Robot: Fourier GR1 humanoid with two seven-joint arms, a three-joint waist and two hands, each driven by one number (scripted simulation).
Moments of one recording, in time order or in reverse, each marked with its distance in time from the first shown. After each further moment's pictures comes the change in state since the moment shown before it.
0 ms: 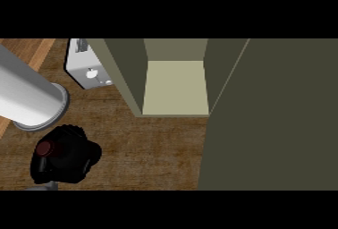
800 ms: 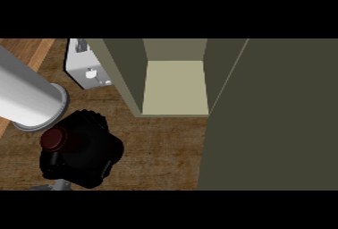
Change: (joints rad) left arm -0.009 -0.078 -0.141 -0.472 -0.028 0.139 0.425; right arm -0.029 0.004 -0.037 0.004 -0.009 0.005 0.025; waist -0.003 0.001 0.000
